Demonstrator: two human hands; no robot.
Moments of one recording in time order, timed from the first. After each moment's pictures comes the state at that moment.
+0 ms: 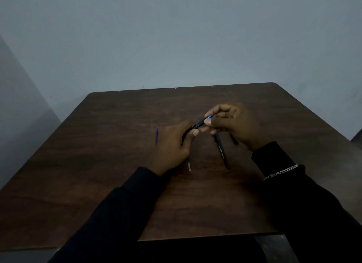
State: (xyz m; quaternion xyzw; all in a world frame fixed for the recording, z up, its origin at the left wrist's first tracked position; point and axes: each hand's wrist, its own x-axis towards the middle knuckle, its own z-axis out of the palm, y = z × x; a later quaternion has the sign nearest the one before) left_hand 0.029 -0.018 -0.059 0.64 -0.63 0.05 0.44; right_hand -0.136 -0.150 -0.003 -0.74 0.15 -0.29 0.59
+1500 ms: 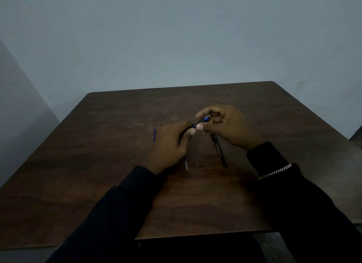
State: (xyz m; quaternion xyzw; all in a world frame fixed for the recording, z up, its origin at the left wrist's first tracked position) left_hand 0.029 -0.018 -0.057 0.64 -0.64 0.05 0.43; right_hand -0.132 -0.152 -0.010 -0.83 0.16 -0.28 0.45
